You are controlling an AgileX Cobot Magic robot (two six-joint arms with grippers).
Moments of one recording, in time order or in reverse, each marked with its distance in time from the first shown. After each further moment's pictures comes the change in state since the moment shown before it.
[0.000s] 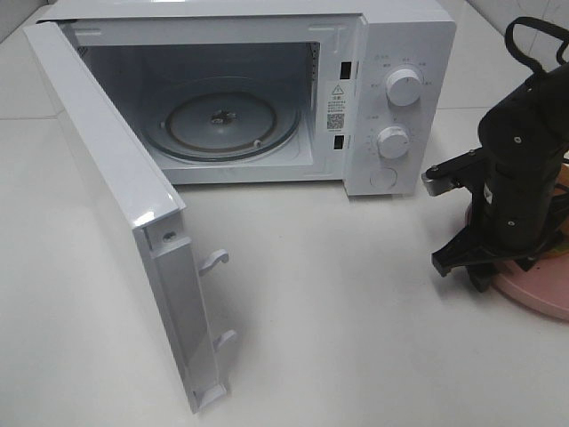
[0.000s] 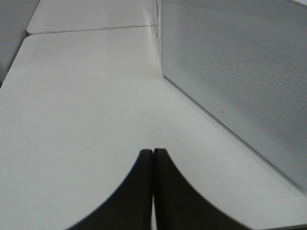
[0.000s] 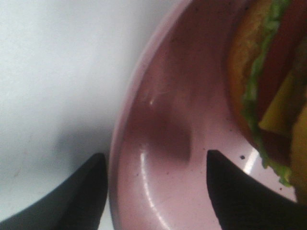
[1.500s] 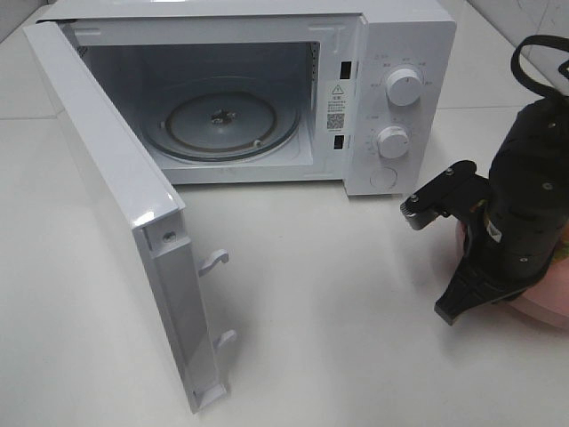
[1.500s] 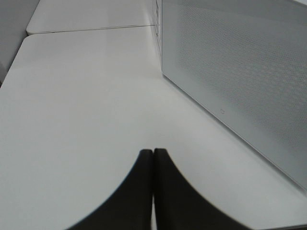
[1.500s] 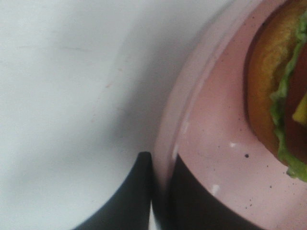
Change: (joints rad) left arm 0.000 0.000 0.000 0.000 0.000 0.000; right arm 0.183 -0.220 0.218 -0.095 -0.059 -0.021
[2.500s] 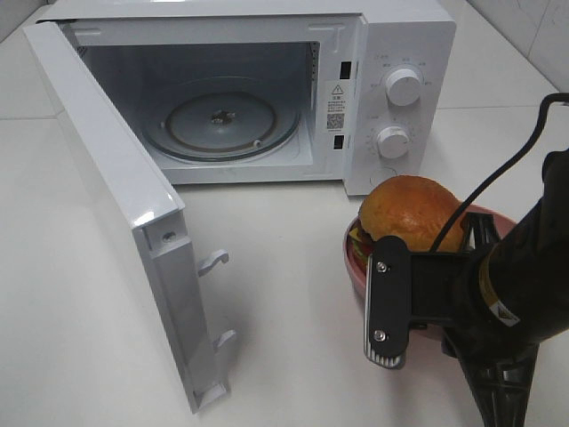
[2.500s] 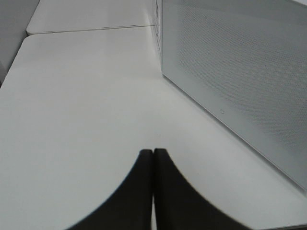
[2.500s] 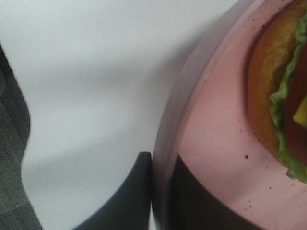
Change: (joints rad) left arm 0.000 0.000 0.000 0.000 0.000 0.000; right arm 0.383 -0.279 0.145 0.110 0.033 -0.562
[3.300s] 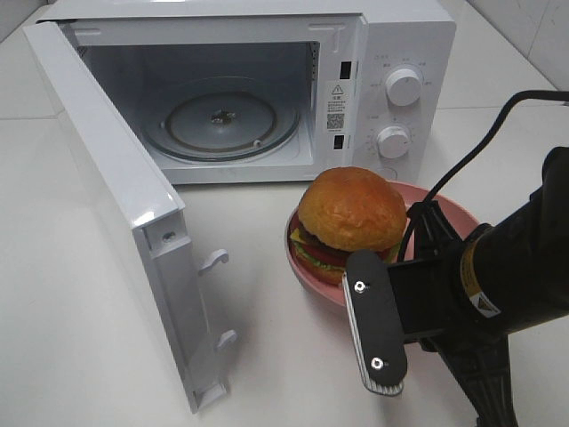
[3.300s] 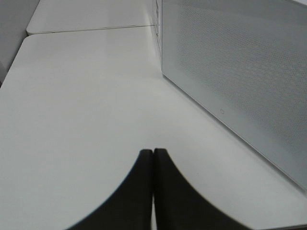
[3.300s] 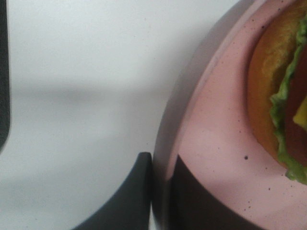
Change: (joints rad) left arm 0.000 0.000 0.000 0.000 0.000 0.000; right arm 0.000 0.000 0.000 0.005 -0.160 -0.324
